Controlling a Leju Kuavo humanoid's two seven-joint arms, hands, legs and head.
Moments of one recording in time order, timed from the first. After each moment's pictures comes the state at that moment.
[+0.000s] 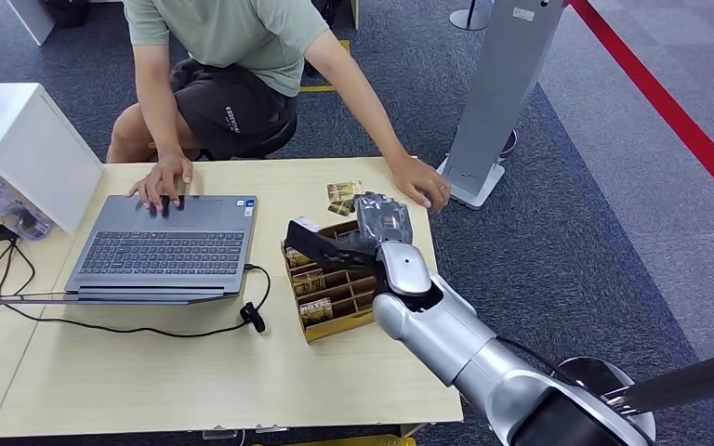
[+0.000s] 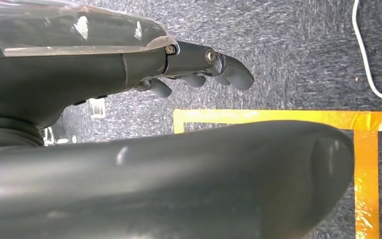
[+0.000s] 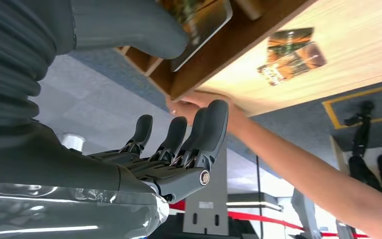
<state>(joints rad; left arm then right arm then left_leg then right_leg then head) -0.11 0.08 -1.10 -0.21 1.16 0.22 -0.14 -0.71 0.13 0.82 -0.93 0.88 -0.13 0.40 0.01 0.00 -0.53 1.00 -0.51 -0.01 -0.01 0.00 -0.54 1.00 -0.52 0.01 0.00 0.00</state>
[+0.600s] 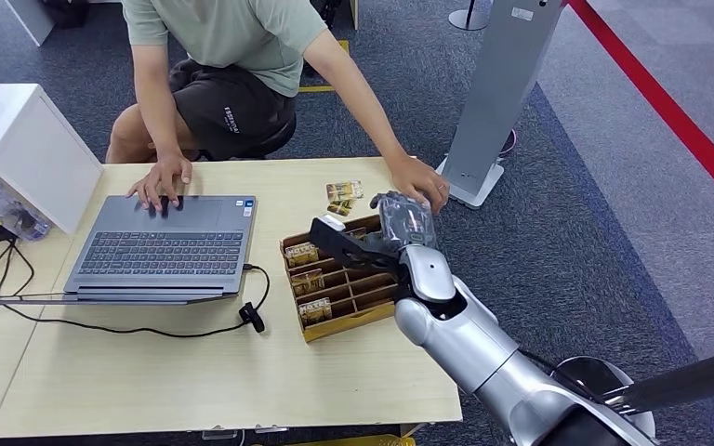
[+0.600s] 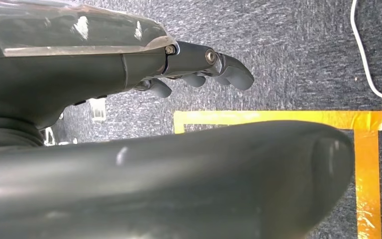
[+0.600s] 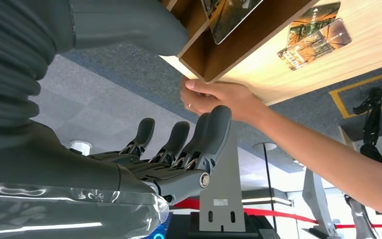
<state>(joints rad) -0.12 0.08 -1.11 -0.21 1.15 0.22 -0.13 -0.64 0.04 0.75 -1.07 0.90 -0.12 0.41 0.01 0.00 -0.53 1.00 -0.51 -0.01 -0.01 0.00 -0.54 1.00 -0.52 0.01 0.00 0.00</state>
